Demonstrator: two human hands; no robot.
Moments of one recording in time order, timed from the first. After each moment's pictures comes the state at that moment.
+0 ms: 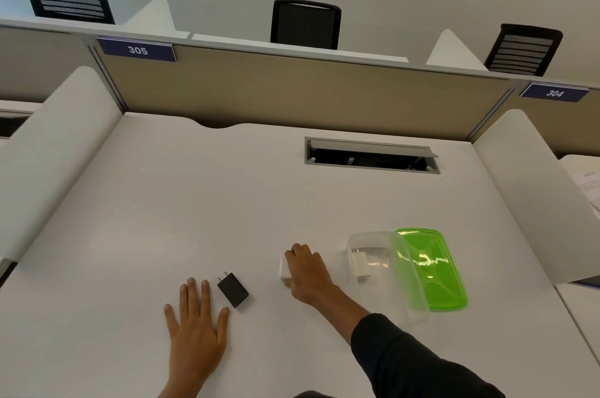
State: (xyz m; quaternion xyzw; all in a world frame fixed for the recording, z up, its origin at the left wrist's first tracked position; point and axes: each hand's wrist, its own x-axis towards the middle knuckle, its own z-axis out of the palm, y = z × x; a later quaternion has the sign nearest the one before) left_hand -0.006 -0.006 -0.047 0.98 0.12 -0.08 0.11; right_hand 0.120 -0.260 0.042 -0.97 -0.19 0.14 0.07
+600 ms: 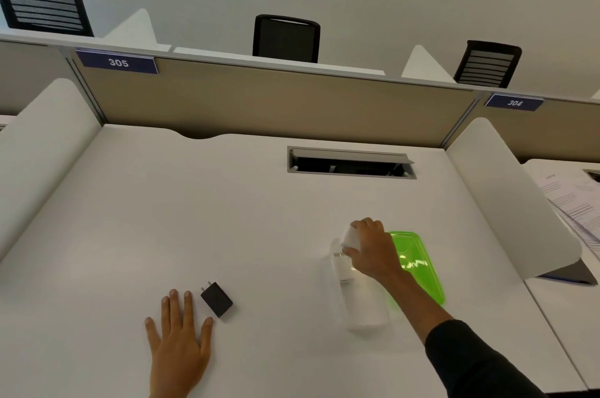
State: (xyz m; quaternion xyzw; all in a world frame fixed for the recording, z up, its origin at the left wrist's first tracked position) left_hand -0.007 -0.013 -0.028 0.98 0.12 -0.06 0.14; right_hand 0.142 -0.417 0.117 -0.99 0.01 0.04 0.11
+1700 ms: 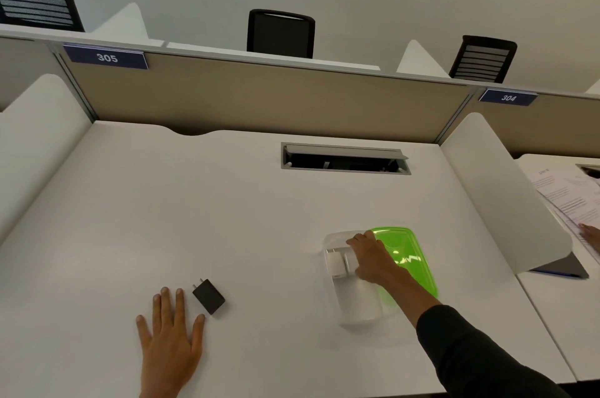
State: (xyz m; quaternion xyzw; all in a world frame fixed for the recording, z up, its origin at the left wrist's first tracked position) left_hand -0.006 -0.007 -0.052 0.98 0.13 -0.05 0.12; right_hand 0.134 -0.438 0.107 -0.98 -0.05 0.21 -0.03
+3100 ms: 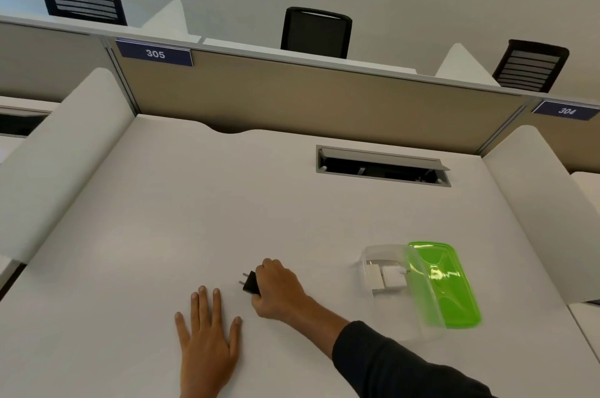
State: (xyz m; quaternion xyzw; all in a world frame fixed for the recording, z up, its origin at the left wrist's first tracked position) left_hand -0.005 -0.012 -0.029 0.98 0.13 -0.07 0.12; right_hand 0.112 -0.166 0.062 -0.95 -0.21 0.17 0.13
